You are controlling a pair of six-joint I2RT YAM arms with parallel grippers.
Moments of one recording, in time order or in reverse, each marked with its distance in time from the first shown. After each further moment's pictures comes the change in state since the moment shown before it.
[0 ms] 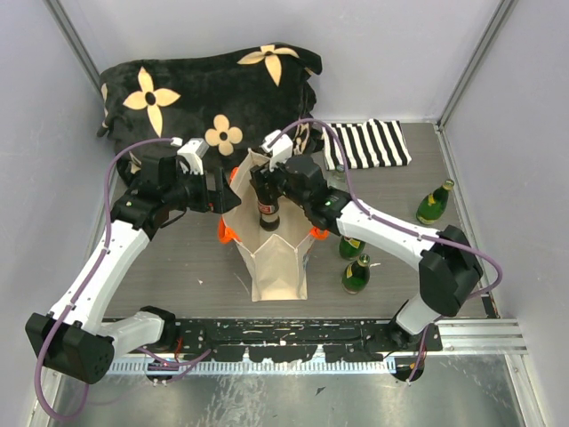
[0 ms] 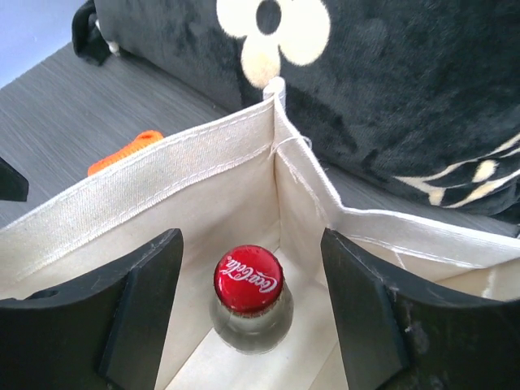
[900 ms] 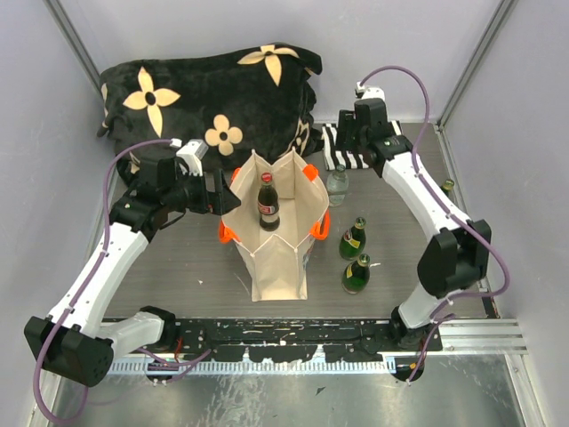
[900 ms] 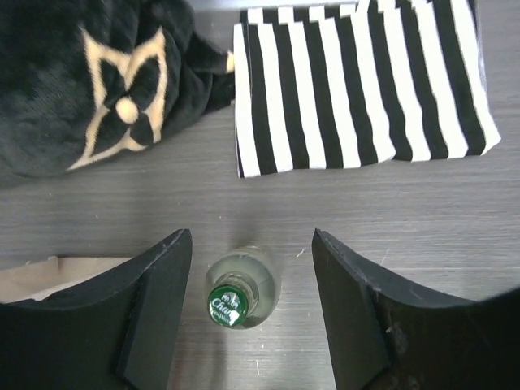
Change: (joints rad) left arm 0.000 -0.018 -0.009 0.000 0.008 0.000; right arm -0.482 0.030 0.307 -0.544 0.125 0.193
